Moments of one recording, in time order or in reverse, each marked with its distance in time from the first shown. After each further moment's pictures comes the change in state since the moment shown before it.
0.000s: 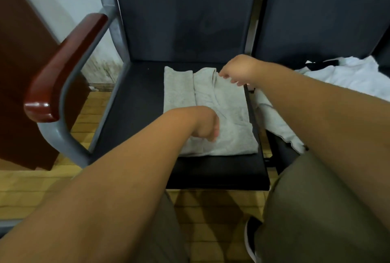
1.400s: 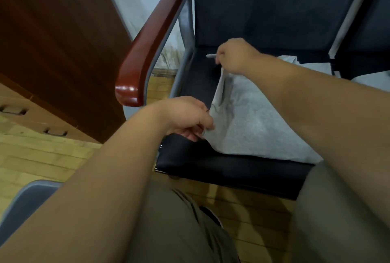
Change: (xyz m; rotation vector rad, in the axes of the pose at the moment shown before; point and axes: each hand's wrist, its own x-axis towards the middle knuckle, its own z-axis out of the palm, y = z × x) left_hand -0.103 -0.181 -0.010 -0.843 0.095 -0.298; right_hand 0.030 -0.169 0.149 -0.376 0.075 -0.491
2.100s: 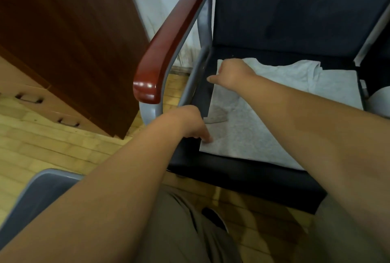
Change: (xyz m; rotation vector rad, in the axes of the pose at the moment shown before) left_hand 0.029 -0.033 -0.018 0.550 0.161 -0.176; right_hand 0.023 -0.039 0.064 0.015 -0.114 0.143
